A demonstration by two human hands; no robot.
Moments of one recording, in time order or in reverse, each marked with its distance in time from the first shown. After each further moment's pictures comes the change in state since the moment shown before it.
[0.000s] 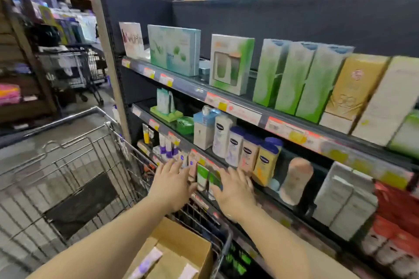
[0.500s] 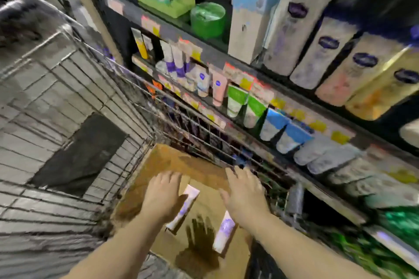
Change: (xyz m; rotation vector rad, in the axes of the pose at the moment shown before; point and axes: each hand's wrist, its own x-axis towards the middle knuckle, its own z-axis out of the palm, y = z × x) left_hand -0.011 -0.170 0.262 -0.024 -0.475 -0.050; right_hand 0.051 -0.056 0.252 0.057 -0.441 0.157
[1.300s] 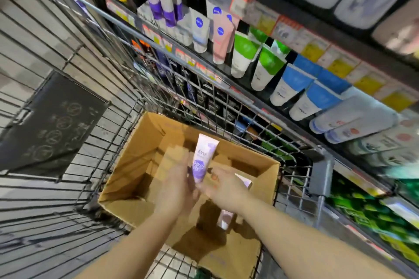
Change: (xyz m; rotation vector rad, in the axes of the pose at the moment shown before) left_hand -0.005 0.021 0.067 -0.652 -0.010 -0.080; right_hand 0.038 -0.019 0.083 0.463 -0.385 0.194
